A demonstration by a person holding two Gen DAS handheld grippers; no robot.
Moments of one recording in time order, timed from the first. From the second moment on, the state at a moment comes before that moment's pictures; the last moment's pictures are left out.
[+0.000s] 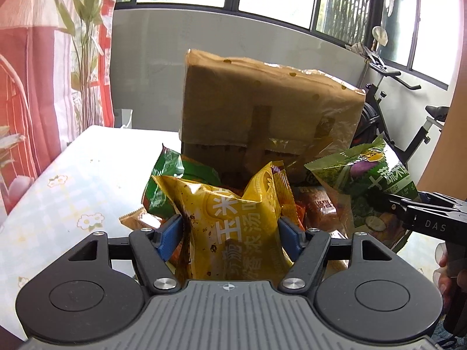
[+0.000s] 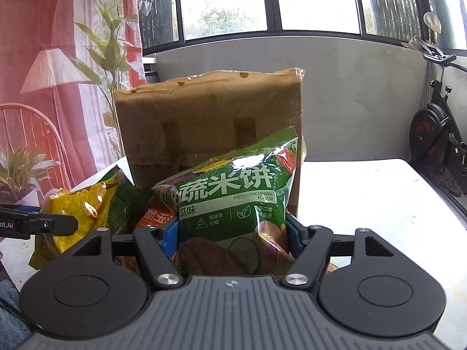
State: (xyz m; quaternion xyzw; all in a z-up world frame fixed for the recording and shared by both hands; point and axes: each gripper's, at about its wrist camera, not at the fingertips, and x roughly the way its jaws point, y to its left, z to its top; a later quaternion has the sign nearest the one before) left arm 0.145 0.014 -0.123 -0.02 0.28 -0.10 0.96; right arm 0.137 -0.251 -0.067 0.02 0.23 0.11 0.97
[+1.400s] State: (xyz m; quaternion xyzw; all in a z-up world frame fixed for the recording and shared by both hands) left arm 0.244 0.034 -0.004 -0.03 0.14 -0.07 0.99; right arm 0.358 -0.217 0.037 0.01 0.15 0.08 0.99
